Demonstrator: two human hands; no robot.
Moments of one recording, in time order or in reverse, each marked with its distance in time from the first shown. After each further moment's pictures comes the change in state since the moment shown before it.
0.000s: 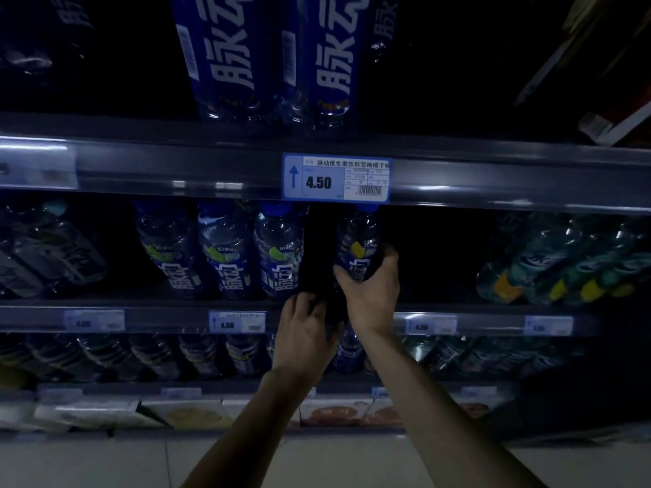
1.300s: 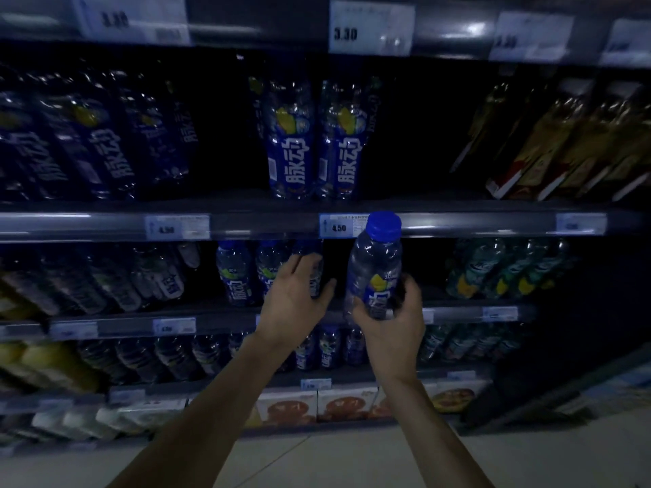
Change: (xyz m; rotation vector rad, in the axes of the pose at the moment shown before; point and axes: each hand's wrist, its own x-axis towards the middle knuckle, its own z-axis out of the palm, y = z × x) left_hand -0.027 0.043 -0.216 -0.278 0.146 0.127; right_hand -0.115 -0.142 -0.081 0.060 0.064 -0.049
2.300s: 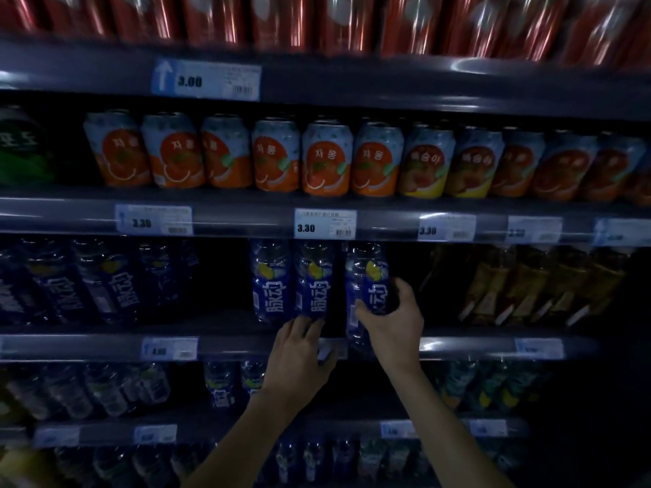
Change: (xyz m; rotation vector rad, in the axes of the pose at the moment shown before) left_hand 0.087 0.058 -0.008 0.377 -0.055 0.063; right_hand 0.164 -0.114 -0.016 0.013 -0.066 -0.085
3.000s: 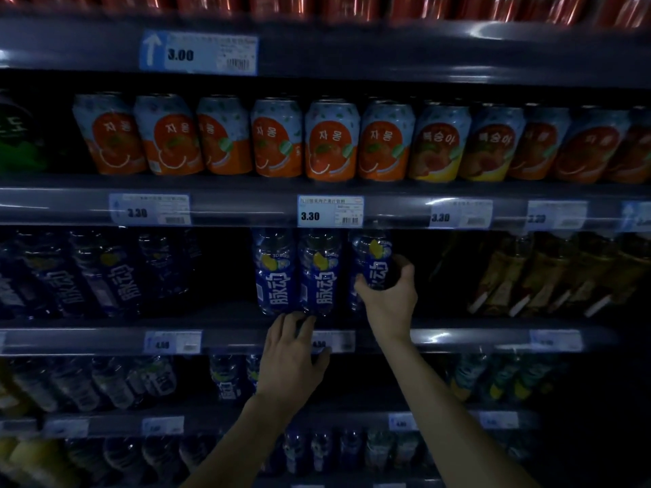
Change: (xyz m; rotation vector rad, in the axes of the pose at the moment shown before) left_hand -0.011 -0.016 0.008 0.033 0.058 -0.051; right_hand 0.027 0.015 0.033 0.132 0.071 0.015
